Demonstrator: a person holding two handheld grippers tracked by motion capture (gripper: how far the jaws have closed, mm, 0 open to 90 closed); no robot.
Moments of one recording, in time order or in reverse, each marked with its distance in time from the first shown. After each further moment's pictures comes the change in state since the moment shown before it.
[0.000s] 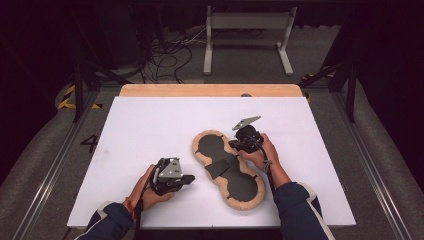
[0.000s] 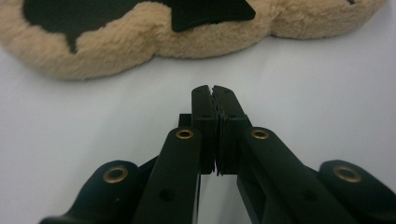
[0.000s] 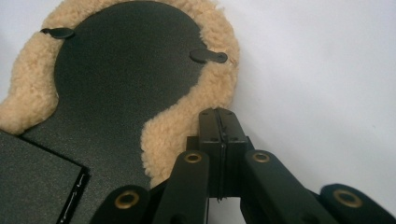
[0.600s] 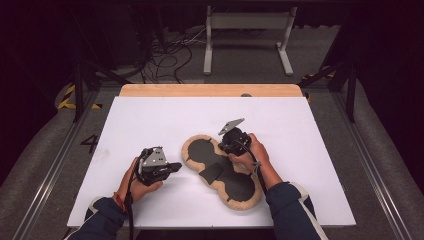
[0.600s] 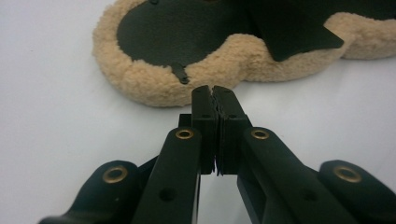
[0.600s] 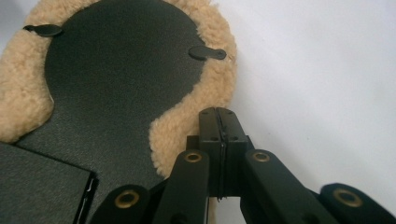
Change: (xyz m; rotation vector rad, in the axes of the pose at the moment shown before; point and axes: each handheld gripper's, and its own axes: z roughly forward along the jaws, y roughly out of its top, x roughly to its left) left arm 0.033 -0.016 -0.034 -0.065 0.116 -0.107; right arm 0.031 0.018 0.008 0.025 -0.006 -0.131
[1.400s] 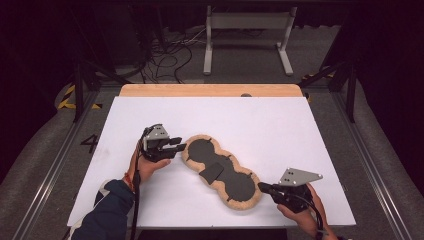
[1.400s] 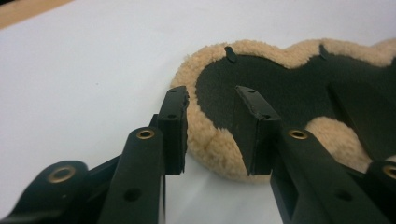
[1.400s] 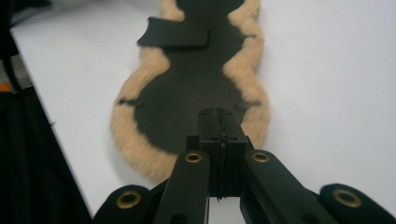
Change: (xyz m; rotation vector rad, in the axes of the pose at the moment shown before) left arm 0.051 0.029 0.026 -0.094 0.052 -0.184; right arm 0.064 -0.147 -0.138 -0.245 0.050 0.105
